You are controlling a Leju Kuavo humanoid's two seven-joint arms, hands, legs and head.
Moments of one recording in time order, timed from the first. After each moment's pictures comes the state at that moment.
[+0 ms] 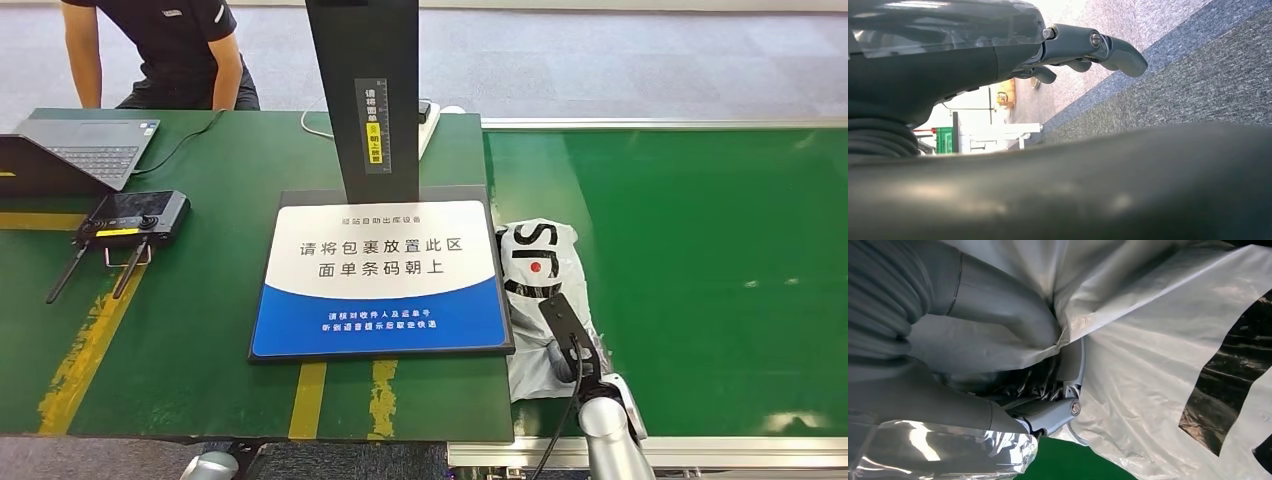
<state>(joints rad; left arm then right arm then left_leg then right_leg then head) -0.36 -0.18 1.06 -0.20 -1.34 -0.09 0.38 -0.15 0.15 -0.24 -1.07 0.57 -0.25 -0.14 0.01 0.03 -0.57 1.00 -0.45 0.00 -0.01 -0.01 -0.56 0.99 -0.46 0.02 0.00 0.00</state>
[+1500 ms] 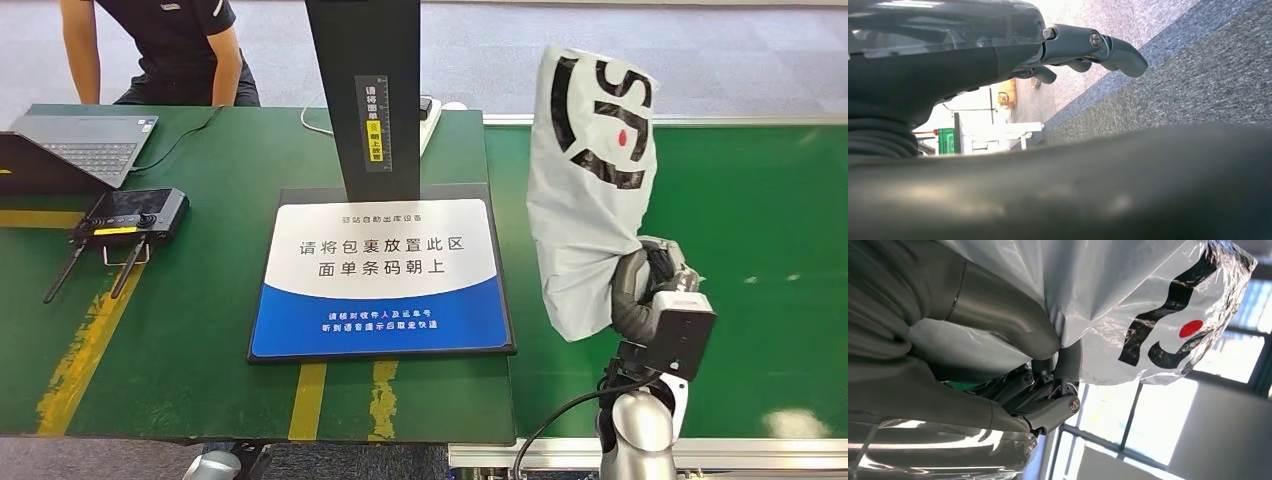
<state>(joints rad) -0.37 -0.19 1.06 -0.20 -1.35 -0.11 0.37 -0.13 0.17 -0.14 -1.53 0.46 -0.36 -0.48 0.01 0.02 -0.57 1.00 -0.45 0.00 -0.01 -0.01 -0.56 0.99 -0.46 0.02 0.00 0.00</state>
